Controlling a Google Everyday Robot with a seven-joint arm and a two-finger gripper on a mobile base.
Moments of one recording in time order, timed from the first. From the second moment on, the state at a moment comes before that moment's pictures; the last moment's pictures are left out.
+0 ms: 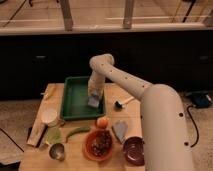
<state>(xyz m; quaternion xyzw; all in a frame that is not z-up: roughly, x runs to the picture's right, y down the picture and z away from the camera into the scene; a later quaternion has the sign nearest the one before) -0.069 0.043 0.889 -0.20 -0.33 -0.55 0.74</state>
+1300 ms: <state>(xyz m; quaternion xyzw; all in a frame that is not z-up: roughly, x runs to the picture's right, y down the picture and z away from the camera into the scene) -0.075 0.037 0.881 -0.19 -0.33 -0.56 0.74</state>
